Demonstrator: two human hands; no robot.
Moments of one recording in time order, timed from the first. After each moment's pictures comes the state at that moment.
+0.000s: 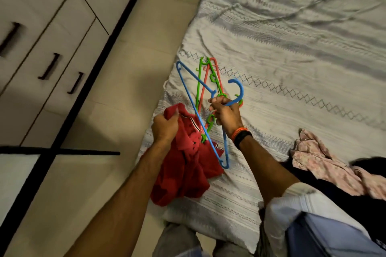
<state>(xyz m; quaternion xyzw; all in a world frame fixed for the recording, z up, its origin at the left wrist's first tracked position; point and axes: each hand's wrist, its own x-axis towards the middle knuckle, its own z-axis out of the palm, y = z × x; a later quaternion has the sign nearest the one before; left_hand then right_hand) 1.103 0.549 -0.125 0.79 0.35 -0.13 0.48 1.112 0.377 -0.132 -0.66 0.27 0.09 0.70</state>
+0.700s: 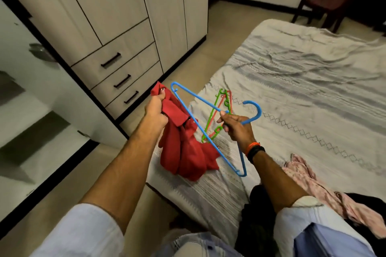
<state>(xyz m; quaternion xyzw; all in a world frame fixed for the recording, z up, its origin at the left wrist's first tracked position) 0.963 0.566 0.041 0.45 0.39 0.05 0.80 0.934 0.321 0.005 -0.70 0.02 0.12 0.70</state>
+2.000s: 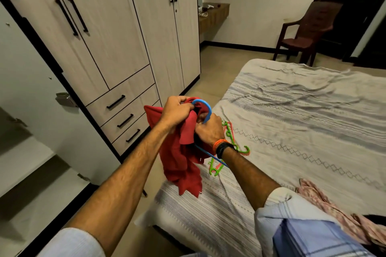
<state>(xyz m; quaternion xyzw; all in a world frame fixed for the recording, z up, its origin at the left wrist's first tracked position) 0.955 0.558 0.157 0.81 0.09 0.05 0.58 0.954 0.443 0.100 -0.85 -0.04 -0.06 0.52</state>
